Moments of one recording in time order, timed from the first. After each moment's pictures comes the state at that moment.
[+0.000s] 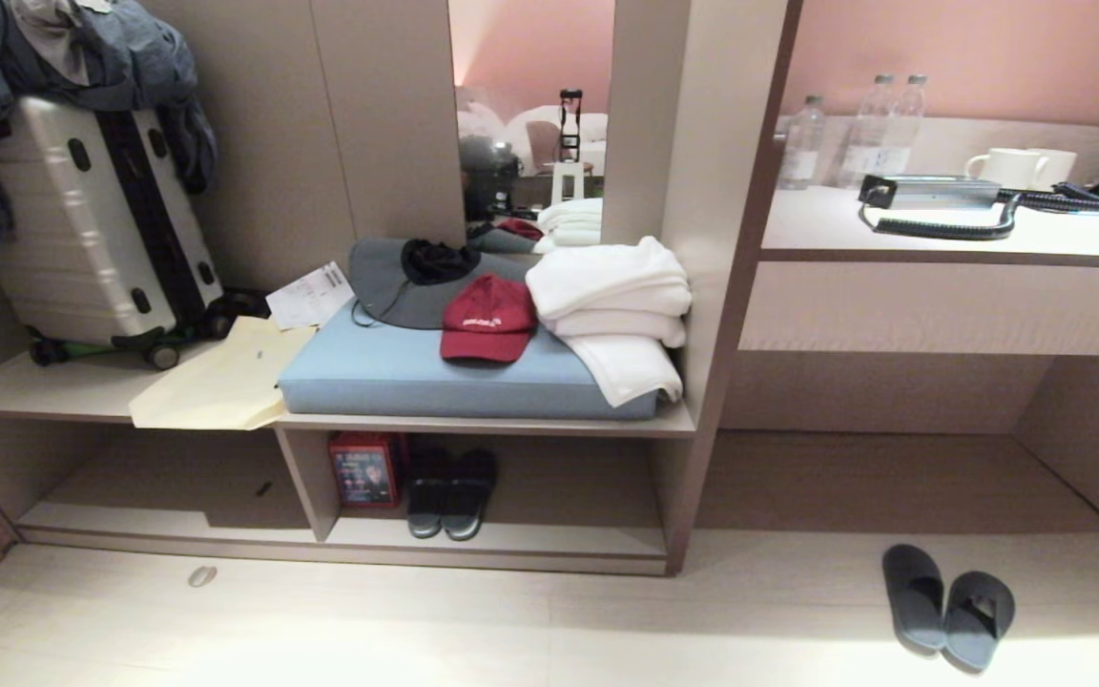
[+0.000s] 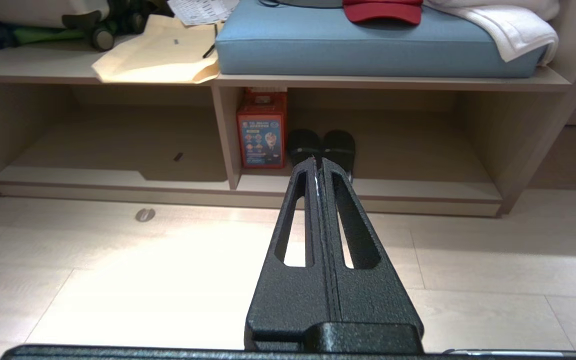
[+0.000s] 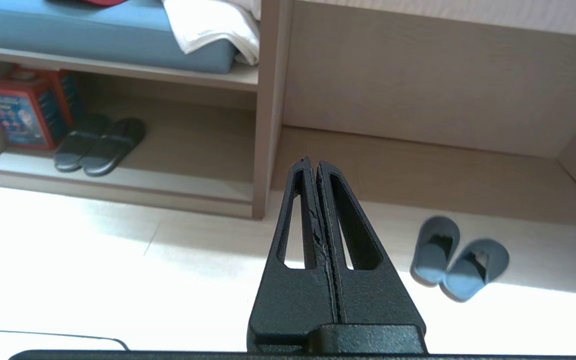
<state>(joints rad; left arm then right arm) 0.00 0.00 0.00 0.00 0.00 -0.01 -0.01 0.00 0.00 0.00 0.02 -0.06</state>
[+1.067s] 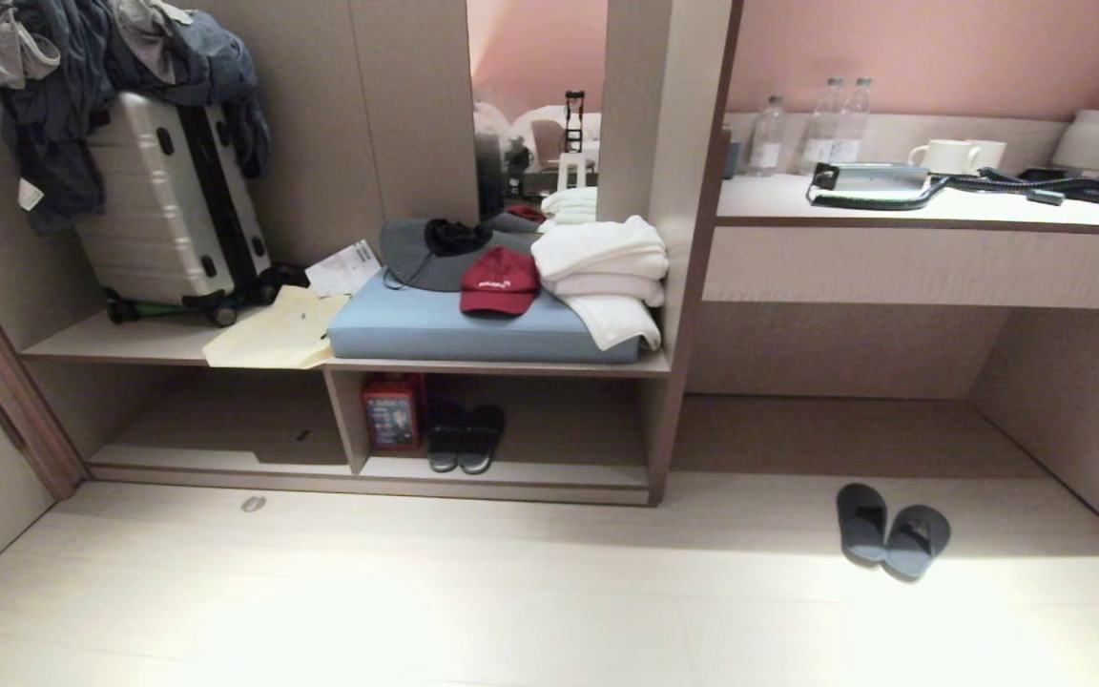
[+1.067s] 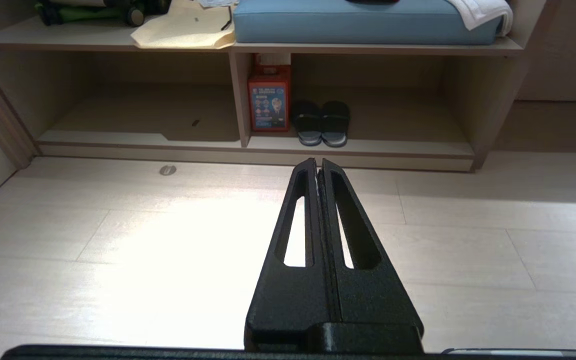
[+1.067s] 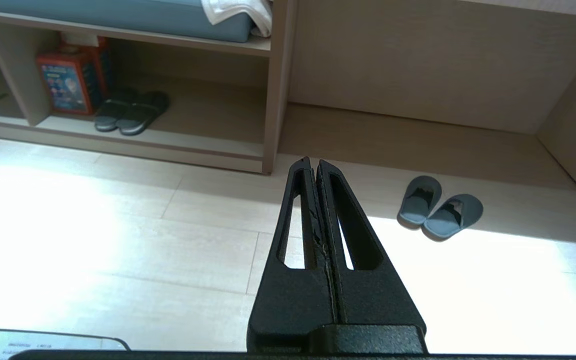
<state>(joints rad) 0.00 0.00 0.00 0.00 0.00 -0.01 -0.01 0.00 0.00 0.00 0.02 -0.06</state>
